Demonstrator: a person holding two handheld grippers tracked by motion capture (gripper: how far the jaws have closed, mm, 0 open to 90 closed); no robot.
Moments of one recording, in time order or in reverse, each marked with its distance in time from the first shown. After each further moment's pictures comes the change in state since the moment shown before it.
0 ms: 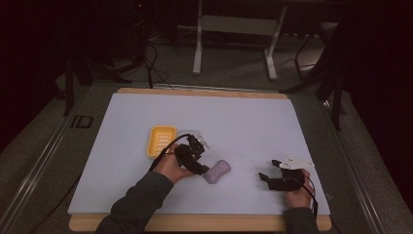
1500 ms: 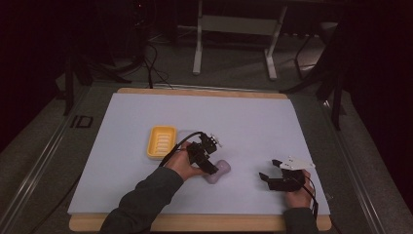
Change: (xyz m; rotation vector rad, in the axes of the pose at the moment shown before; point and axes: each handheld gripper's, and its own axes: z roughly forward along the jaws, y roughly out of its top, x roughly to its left) left arm -0.014 0.032 0.008 0.088 -0.036 0.021; right arm 0.001 -0.001 -0.001 -0.015 -0.010 -0.006
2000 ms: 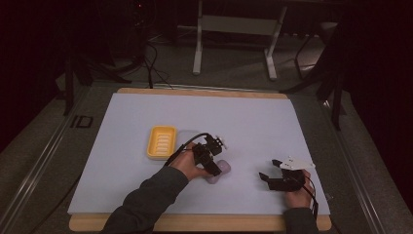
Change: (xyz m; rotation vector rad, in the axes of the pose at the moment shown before) left arm -0.007 0.011 0.011 0.049 -0.003 0.021; right arm 0.000 0.000 0.000 -0.001 0.000 0.001
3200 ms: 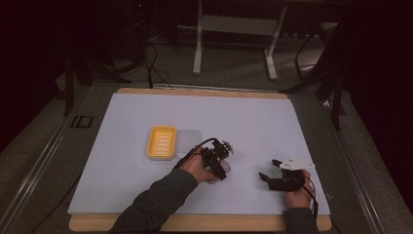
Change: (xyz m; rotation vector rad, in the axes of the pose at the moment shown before) left arm -0.006 0.012 0.038 0.084 0.040 -0.022; right arm 0.000 0.000 0.000 0.003 0.001 -0.001
